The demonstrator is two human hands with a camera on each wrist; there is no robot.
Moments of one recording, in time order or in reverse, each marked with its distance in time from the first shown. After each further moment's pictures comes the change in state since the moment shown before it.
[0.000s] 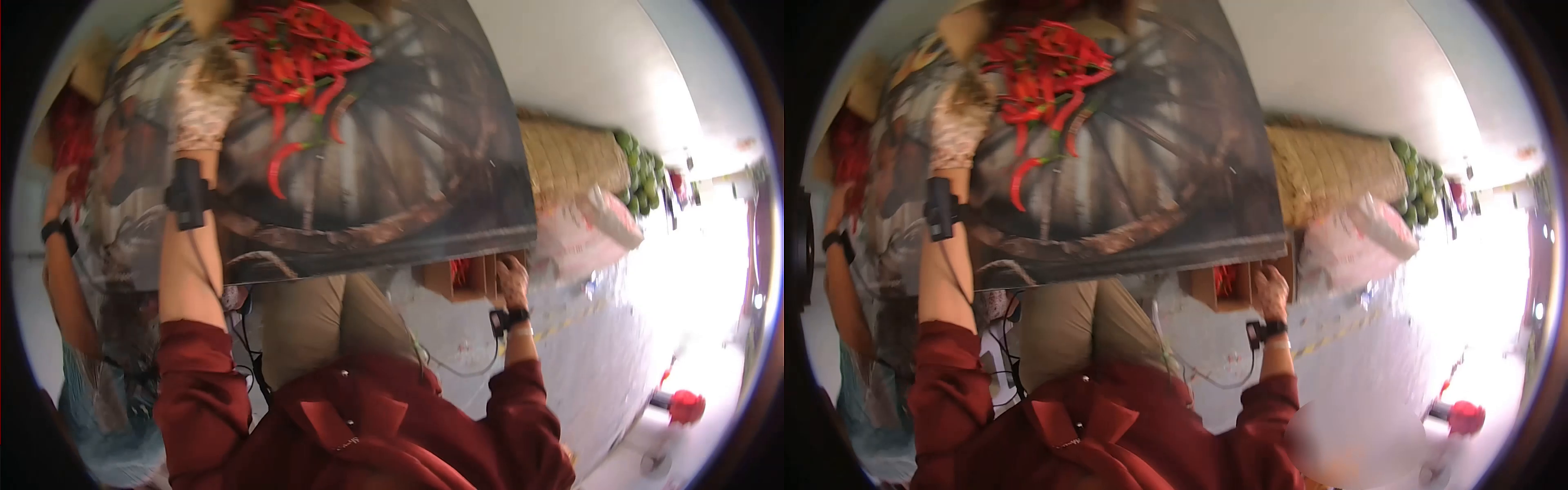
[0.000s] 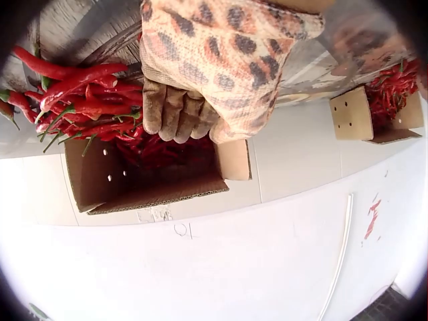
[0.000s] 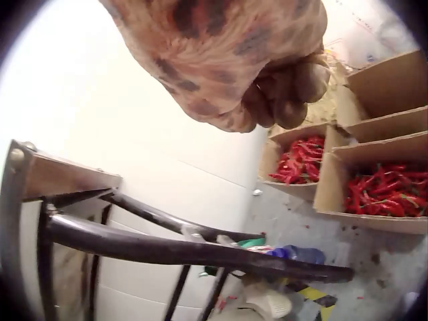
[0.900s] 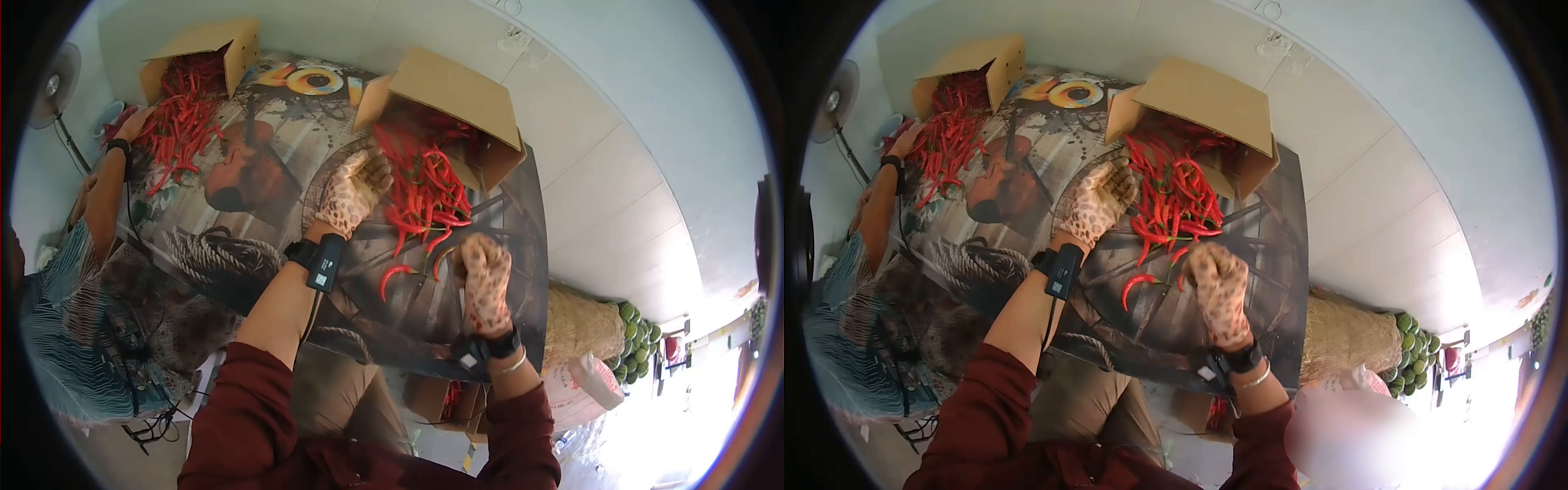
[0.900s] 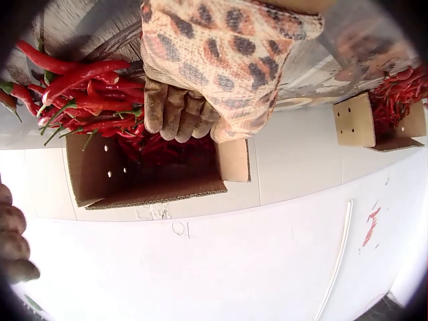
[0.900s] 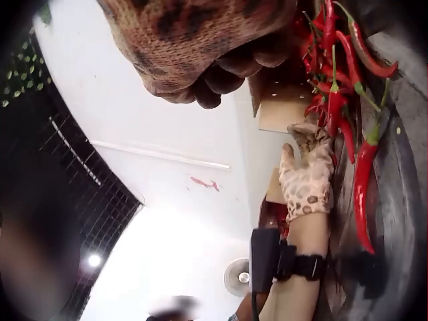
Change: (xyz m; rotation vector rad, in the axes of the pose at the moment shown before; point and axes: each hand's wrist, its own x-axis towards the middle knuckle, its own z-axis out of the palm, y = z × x) left_hand -0.016 -0.019 0.038 -0.004 0.172 0.130; right_hand 0.048 -0.462 -0.076 0.826 -0.297 -0.832
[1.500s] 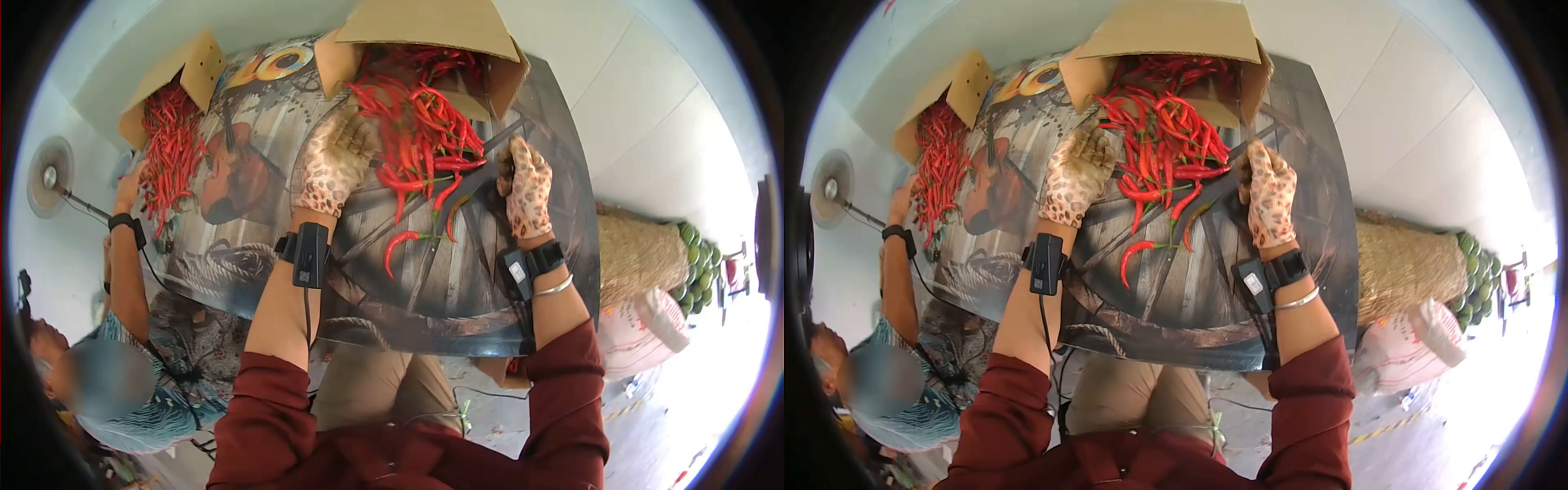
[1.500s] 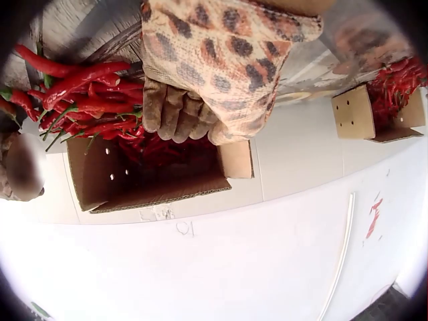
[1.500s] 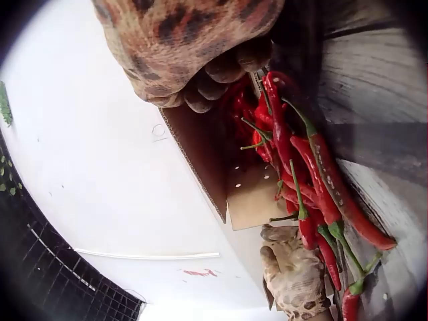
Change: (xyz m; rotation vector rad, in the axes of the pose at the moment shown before) left_hand 0.003 -0.002 0.012 0.164 0.142 0.012; right_hand 0.048 0.097 -0.036 0.511 0.529 0.388
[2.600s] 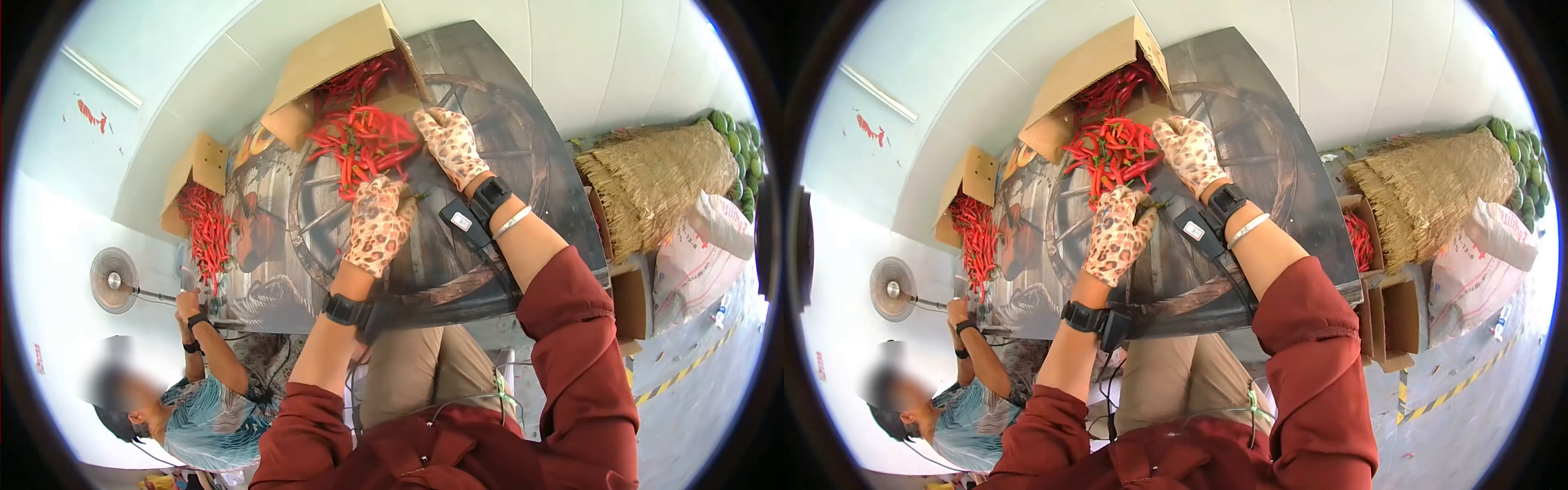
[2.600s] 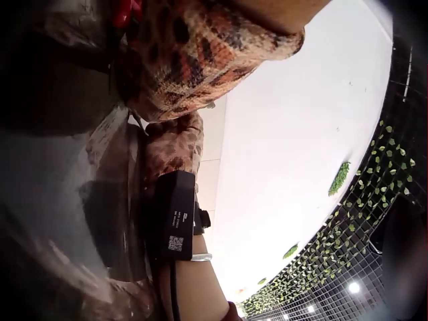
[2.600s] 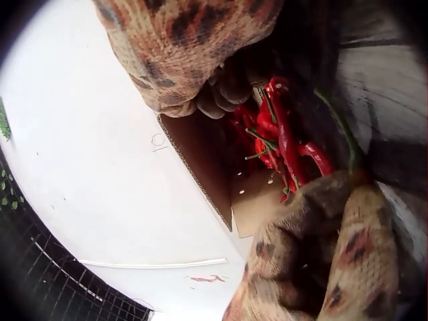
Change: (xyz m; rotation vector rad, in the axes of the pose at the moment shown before) left_hand -0.093 -0.103 0.053 2.218 -0.566 0.867; right_hand 0.016 0.012 -0.014 -0.266 -0.086 -0.296
